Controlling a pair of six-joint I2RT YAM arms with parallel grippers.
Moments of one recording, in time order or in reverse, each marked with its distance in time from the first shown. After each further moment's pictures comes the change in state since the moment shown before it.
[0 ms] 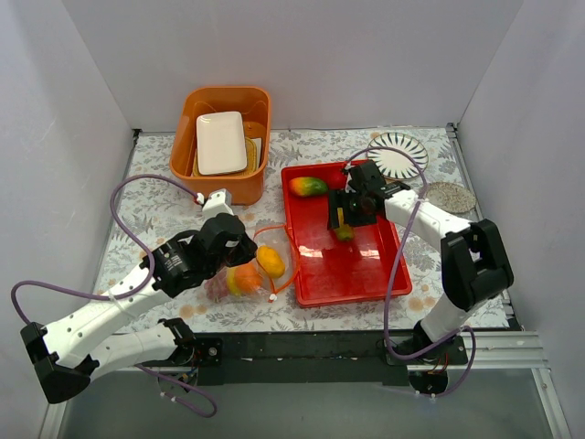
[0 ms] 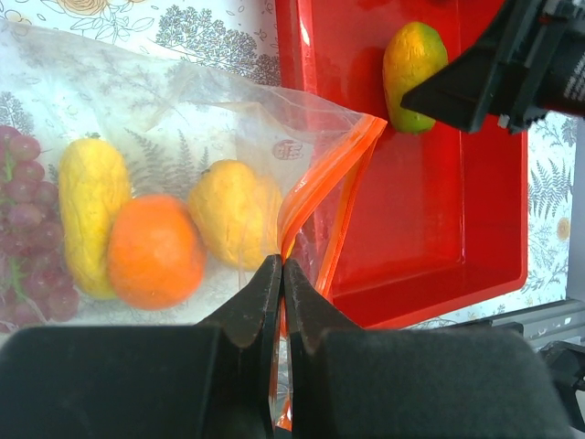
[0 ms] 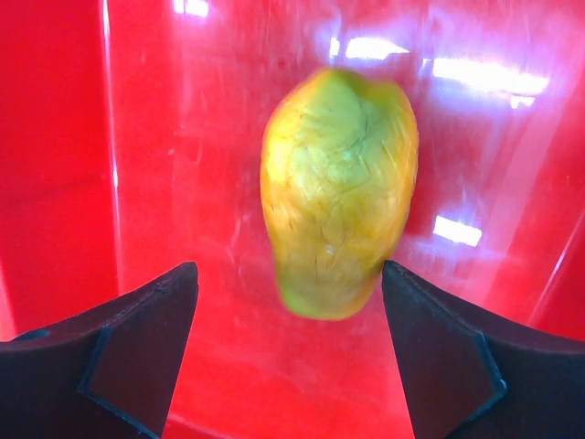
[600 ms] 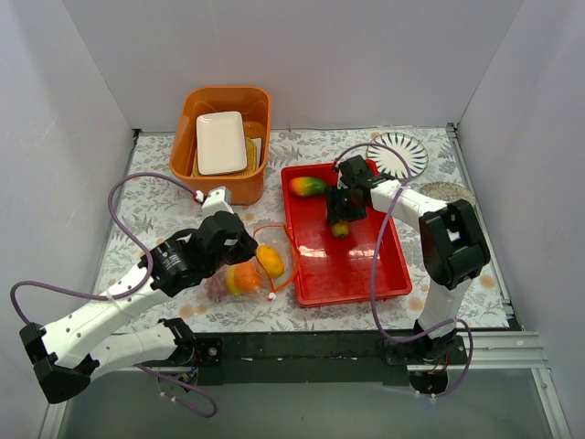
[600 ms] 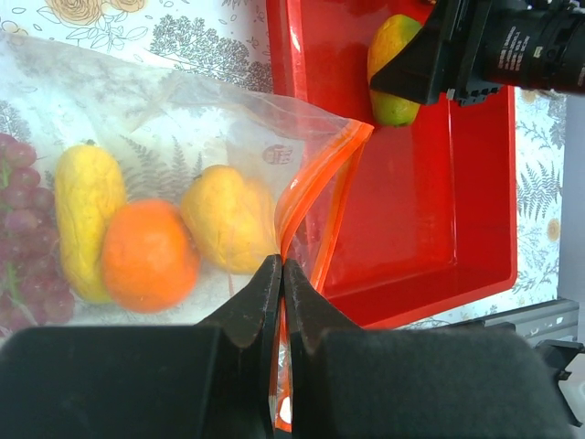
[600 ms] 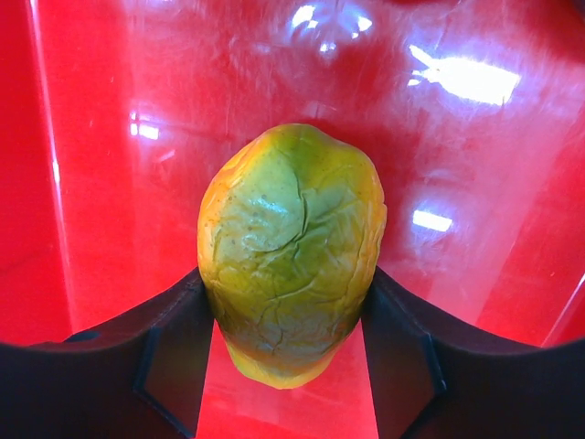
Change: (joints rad) left arm 0.000 0.002 0.018 -0.002 0.000 0.007; right arm 0.000 0.209 0.150 -0.003 0.045 -0.064
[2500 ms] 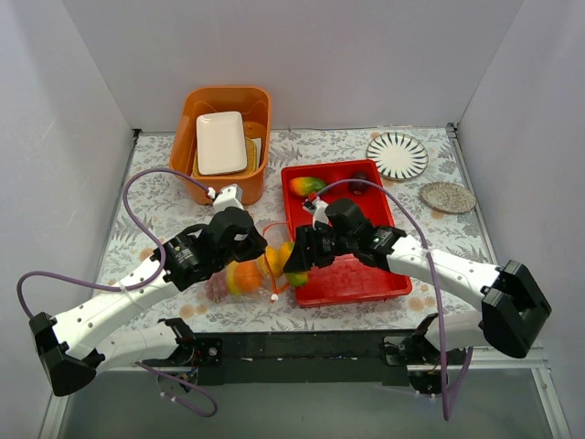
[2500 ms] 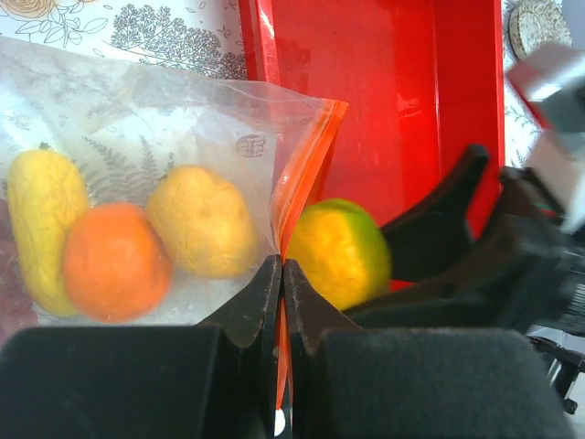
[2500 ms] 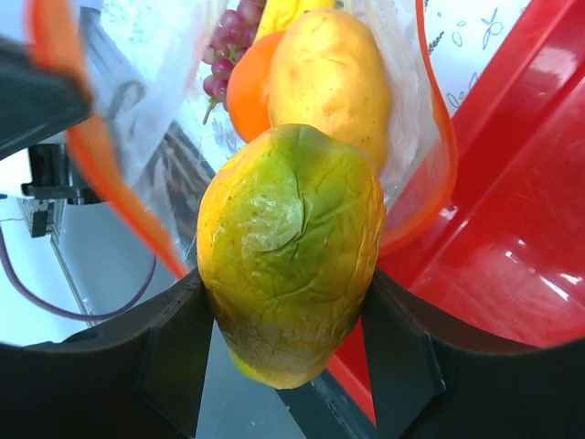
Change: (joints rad) left arm 0.000 0.070 0.008 0.068 0.050 0.008; right arm 0.378 -0.552 -0.398 0.267 -0.330 0.389
